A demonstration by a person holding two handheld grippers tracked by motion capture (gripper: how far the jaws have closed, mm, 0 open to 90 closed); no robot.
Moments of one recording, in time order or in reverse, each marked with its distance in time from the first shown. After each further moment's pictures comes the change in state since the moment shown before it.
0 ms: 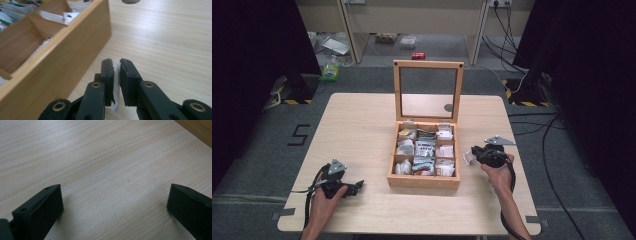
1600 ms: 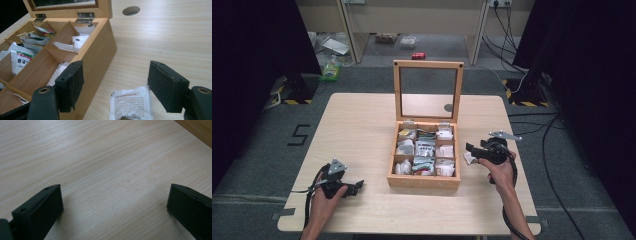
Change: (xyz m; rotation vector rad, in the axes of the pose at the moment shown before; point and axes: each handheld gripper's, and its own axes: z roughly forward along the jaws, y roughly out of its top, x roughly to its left) left arm 0.000 0.000 0.000 -0.001 -0.001 -0.001; right arm 0.002 0.020 -0.009 -0.044 0.063 0.151
